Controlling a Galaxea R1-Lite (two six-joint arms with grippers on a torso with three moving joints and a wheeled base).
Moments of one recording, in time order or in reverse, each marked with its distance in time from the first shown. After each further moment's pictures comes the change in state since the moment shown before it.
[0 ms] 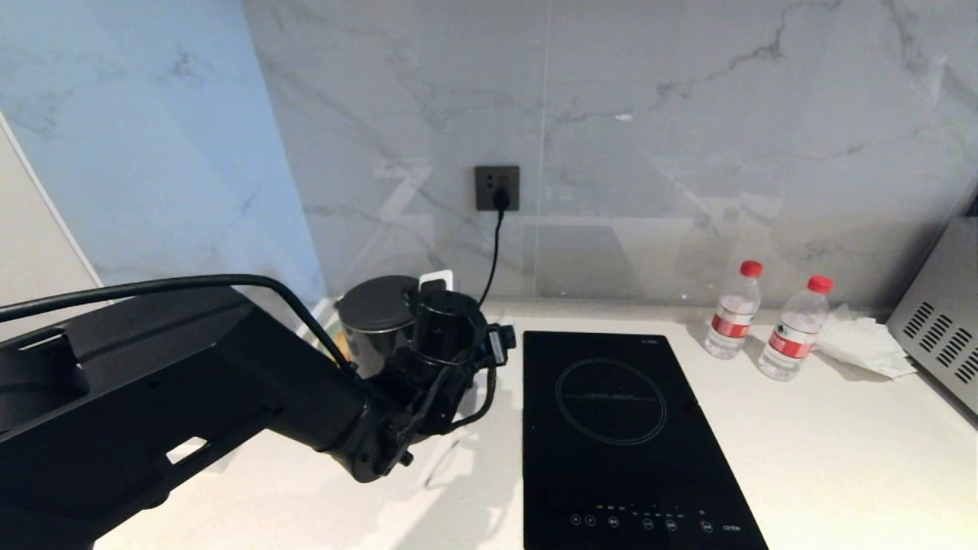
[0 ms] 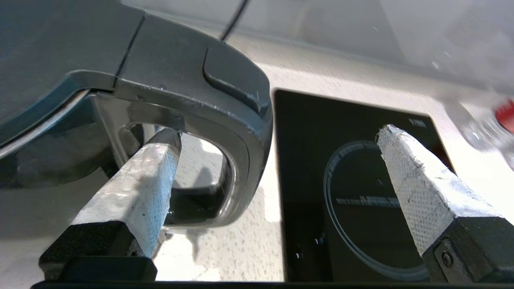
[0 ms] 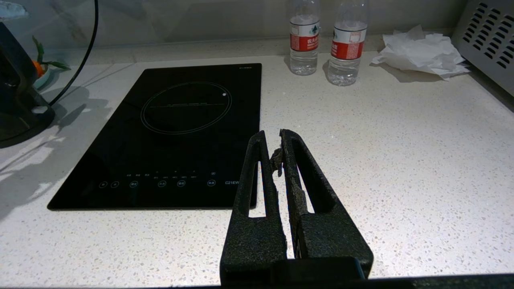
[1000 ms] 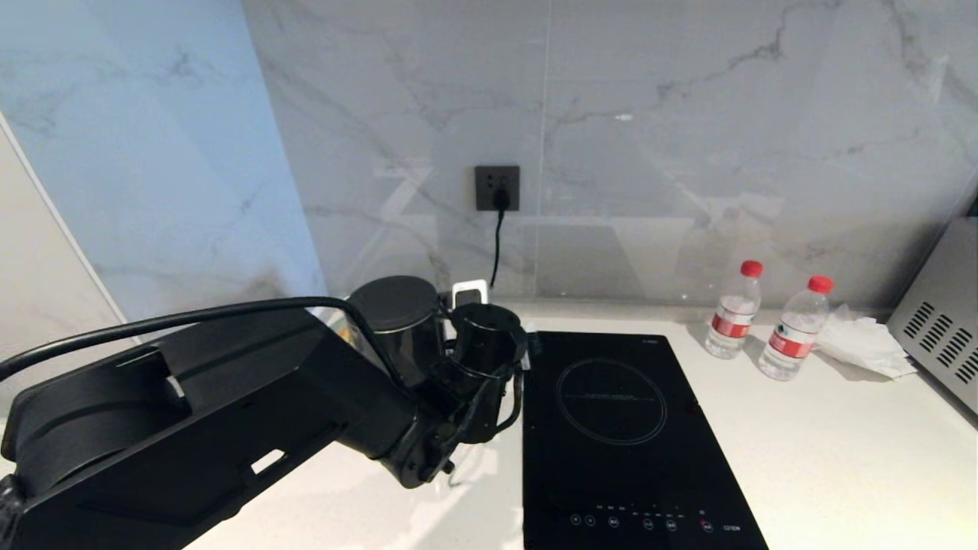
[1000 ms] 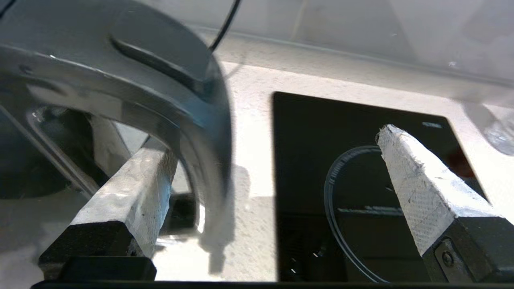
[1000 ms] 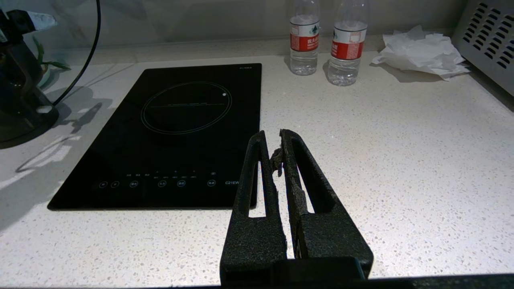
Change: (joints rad) left arm -0.055 0.107 -0.115 -0.004 0.108 0.049; right arm 0.000 0.000 0.000 0.000 0.001 0.000
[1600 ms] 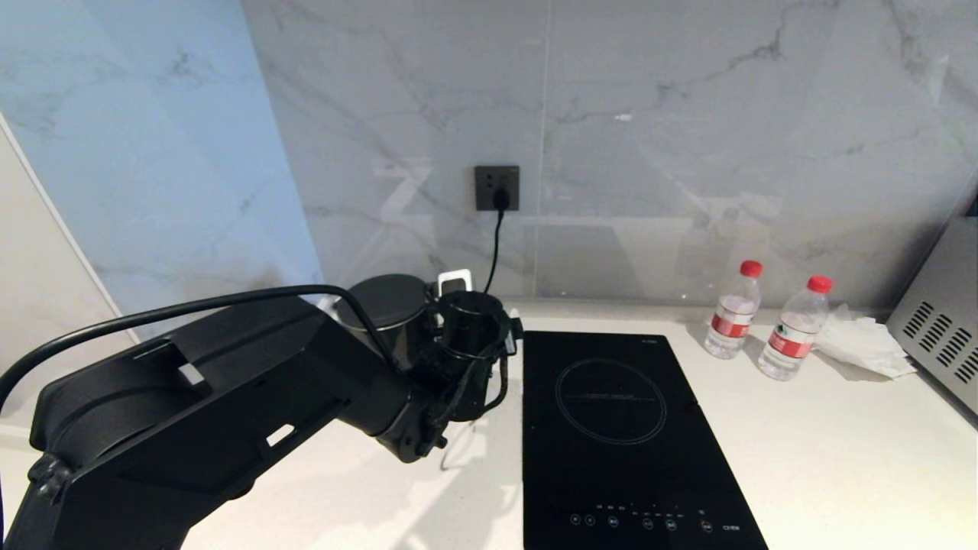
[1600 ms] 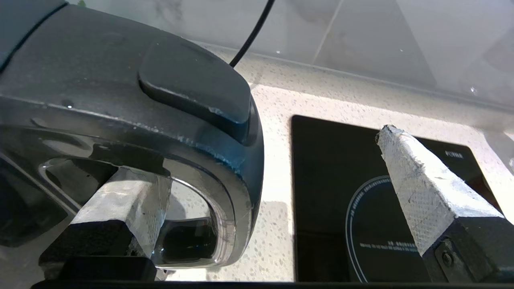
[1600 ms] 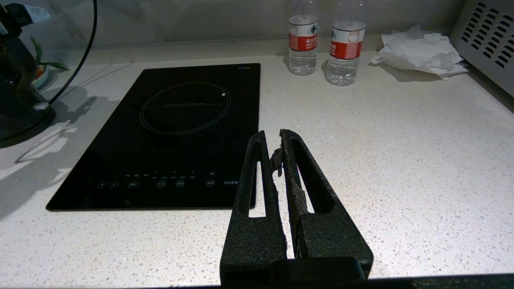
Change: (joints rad) left arm 0.069 0.037 -0.065 0.006 -0.003 0.002; right arm 0.000 0.000 0.000 0.000 0.000 0.000
